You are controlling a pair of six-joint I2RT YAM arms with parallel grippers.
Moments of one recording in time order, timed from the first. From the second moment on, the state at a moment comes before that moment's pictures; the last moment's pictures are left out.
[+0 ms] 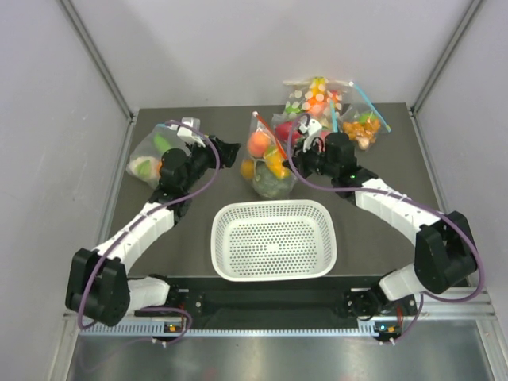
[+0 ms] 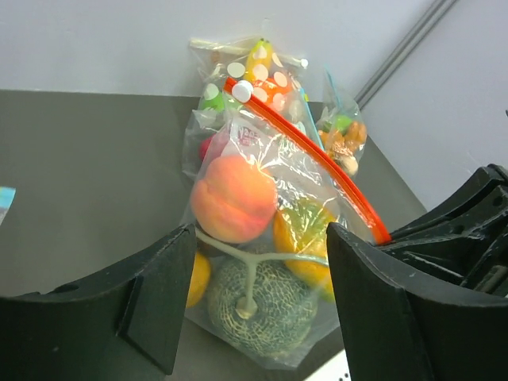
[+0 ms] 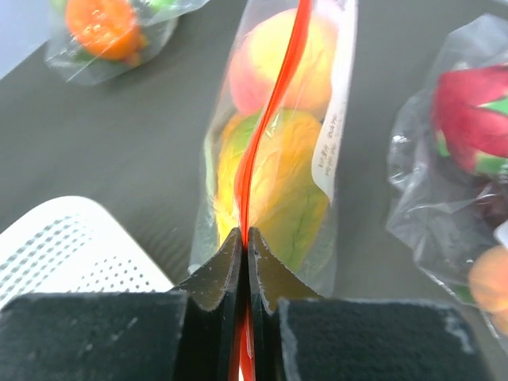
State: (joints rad) left arm -0.36 1.22 0.78 0.47 0.16 -0.47; right arm 0.52 1.44 0.99 0.13 -0.32 0.07
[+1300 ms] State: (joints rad) left arm -0.26 1.66 0.86 0.95 0.54 -0.57; right arm 0.43 1.42 0.91 0.24 -0.77 0.12
